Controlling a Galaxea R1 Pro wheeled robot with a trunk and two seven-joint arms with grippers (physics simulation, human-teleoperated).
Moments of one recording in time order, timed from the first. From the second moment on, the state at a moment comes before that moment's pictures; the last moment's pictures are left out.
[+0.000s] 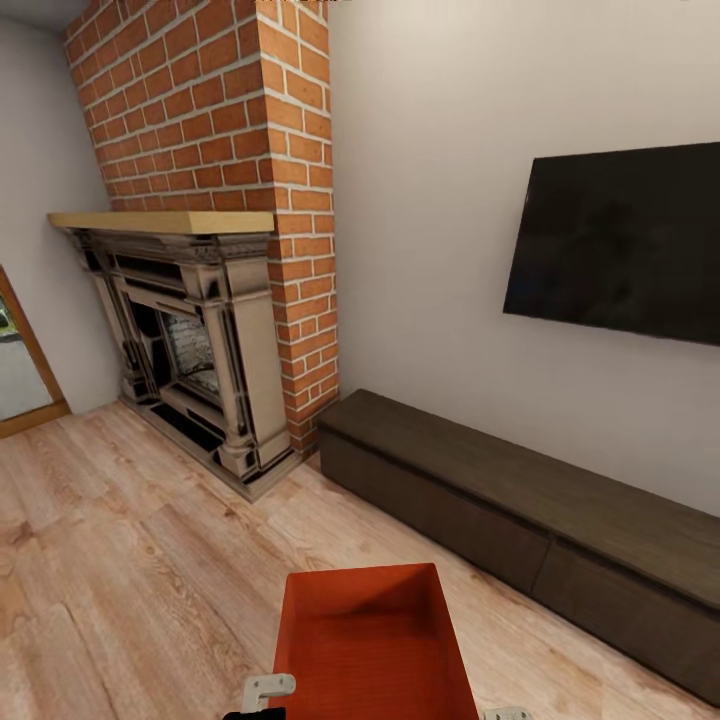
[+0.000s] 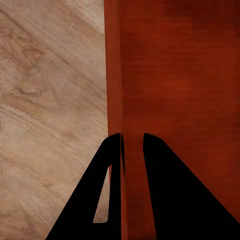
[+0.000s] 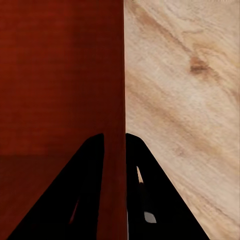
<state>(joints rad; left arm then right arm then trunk) -0.37 -0.08 -0.12 -0.27 0.17 0.03 0.04 -0.27 0.03 0.03 -0.45 0.02 0.34 -0.01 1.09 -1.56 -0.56</state>
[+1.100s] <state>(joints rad) -0.37 -0.08 -0.12 -0.27 0.18 0.03 0.04 -0.27 0.03 0.03 -0.45 0.02 0.34 -0.01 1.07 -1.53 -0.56</state>
